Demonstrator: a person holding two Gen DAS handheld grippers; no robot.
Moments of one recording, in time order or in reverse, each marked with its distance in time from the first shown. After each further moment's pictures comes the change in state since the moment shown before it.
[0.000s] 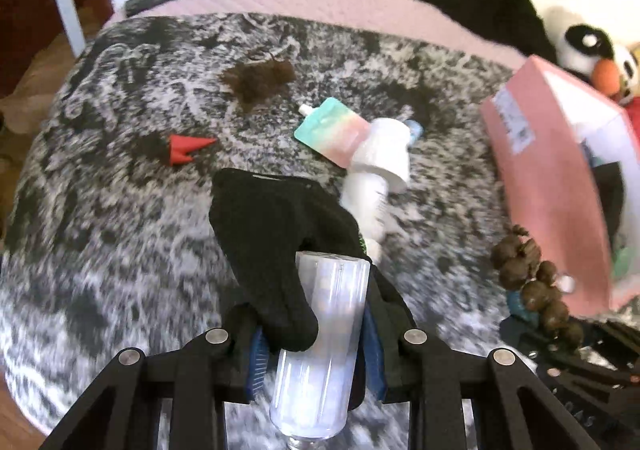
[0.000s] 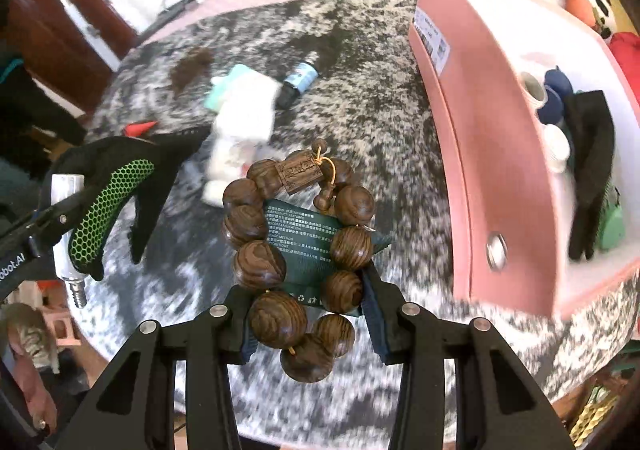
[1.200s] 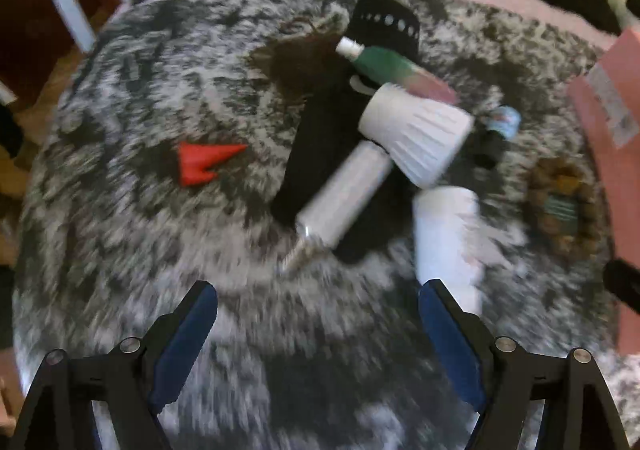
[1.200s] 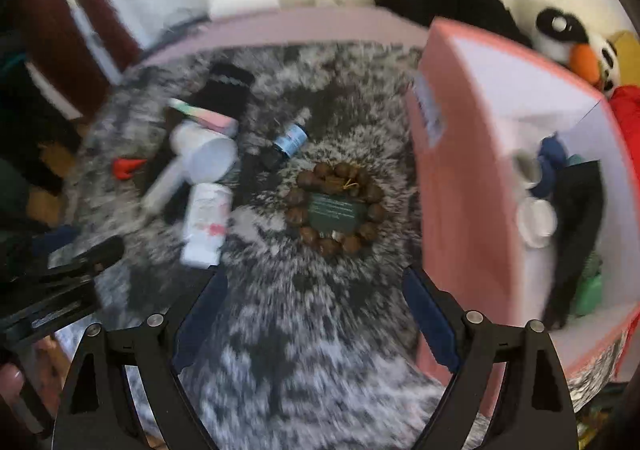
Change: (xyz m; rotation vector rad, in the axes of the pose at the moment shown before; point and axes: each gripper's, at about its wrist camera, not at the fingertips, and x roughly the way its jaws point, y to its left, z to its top) left arm 0.124 0.026 0.042 0.085 0.064 0.159; right arm 0.041 -0.005 0.070 -0.062 -0.086 -0.108
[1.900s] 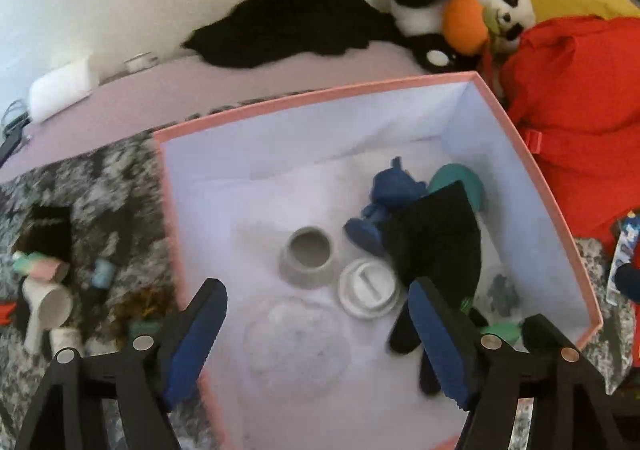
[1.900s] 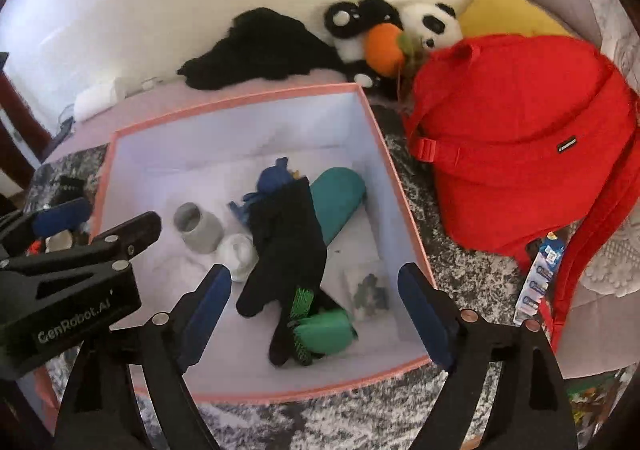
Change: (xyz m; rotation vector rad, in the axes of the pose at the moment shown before) left arm -0.144 -0.363 0.046 0.186 -0.132 -0.141; right arm -0.139 -0.307 -0.013 0.149 -0.148 -0.145
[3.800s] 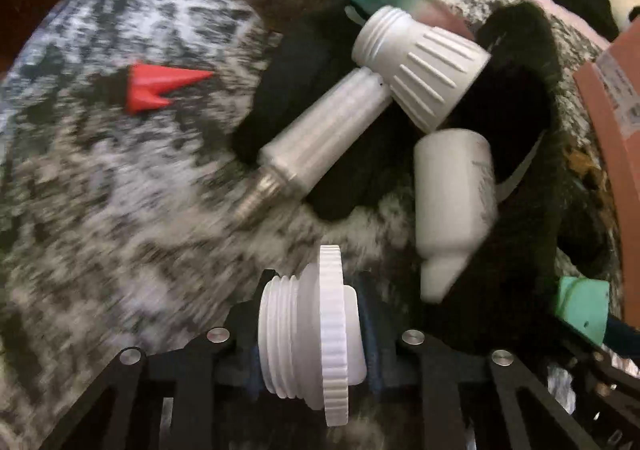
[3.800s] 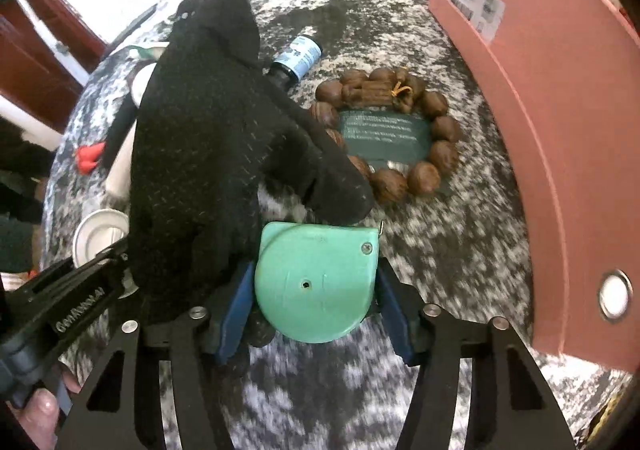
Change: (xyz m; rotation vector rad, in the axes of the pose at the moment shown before) left arm 0.085 0.352 -0.173 -0.308 0.115 0.072; right arm 0.153 0.348 -0.116 -0.007 0.216 0.214
